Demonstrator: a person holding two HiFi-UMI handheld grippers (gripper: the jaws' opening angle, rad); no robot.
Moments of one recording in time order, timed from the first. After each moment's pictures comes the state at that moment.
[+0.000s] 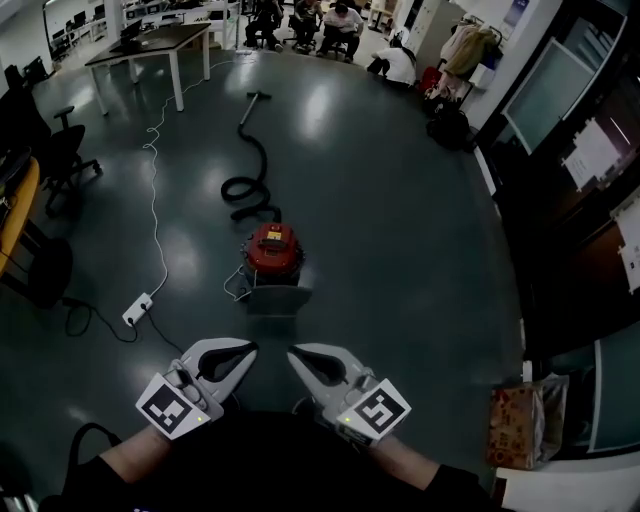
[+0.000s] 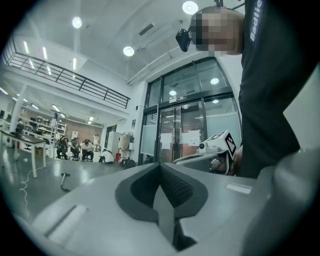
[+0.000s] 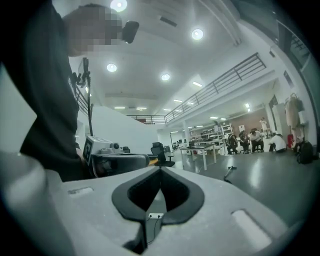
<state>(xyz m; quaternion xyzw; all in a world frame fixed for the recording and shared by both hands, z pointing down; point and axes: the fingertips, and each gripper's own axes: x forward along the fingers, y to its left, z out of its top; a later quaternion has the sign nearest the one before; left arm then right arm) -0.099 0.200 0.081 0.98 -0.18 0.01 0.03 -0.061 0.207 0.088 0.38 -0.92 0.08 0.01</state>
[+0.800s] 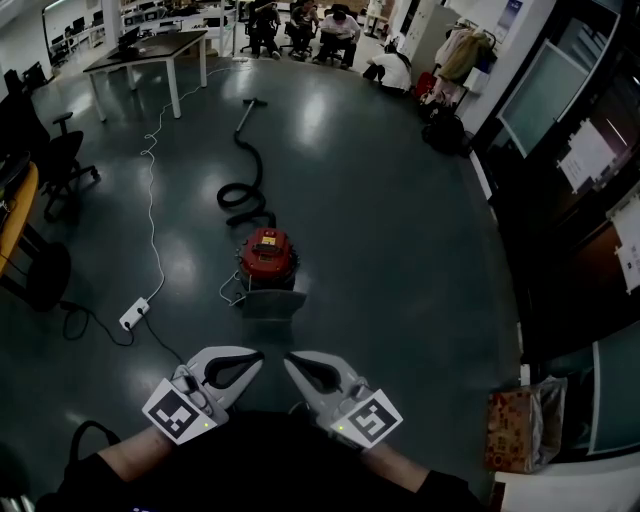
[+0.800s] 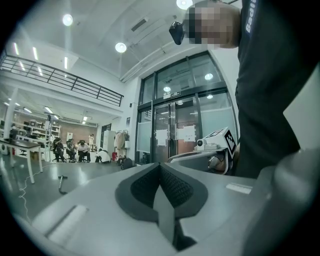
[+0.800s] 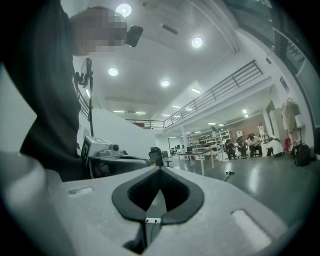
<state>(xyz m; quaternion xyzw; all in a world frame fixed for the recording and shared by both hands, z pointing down) -0.073 0.220 0.087 0.99 -0.15 0.03 0.01 -0.048 0.222 0.086 0.39 -0.92 0.06 -0.03</state>
